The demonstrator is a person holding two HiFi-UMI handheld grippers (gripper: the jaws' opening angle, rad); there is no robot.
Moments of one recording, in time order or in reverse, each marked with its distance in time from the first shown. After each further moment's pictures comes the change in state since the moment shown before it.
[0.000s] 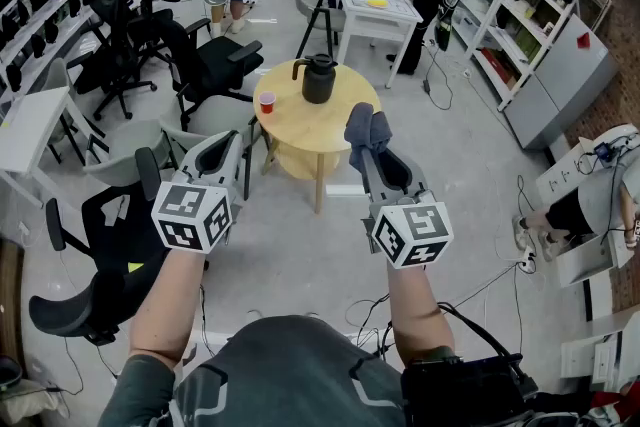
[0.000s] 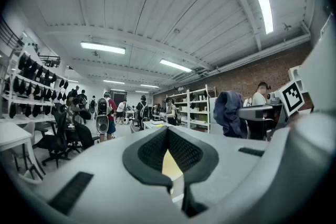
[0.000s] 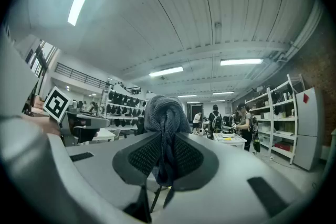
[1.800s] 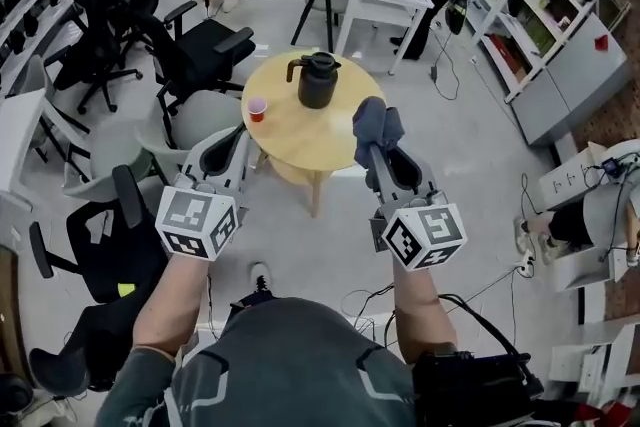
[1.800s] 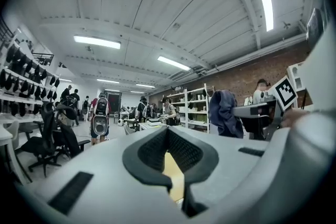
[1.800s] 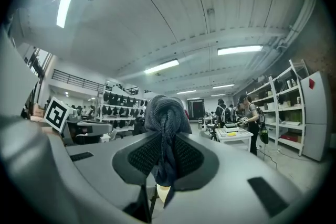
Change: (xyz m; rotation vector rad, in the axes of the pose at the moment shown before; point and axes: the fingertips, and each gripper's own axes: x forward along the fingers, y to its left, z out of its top) left arm 0.164 0.051 -0.030 0.009 -0.019 -0.051; right arm 0.143 -0.091 -0.043 0.073 0.020 0.027
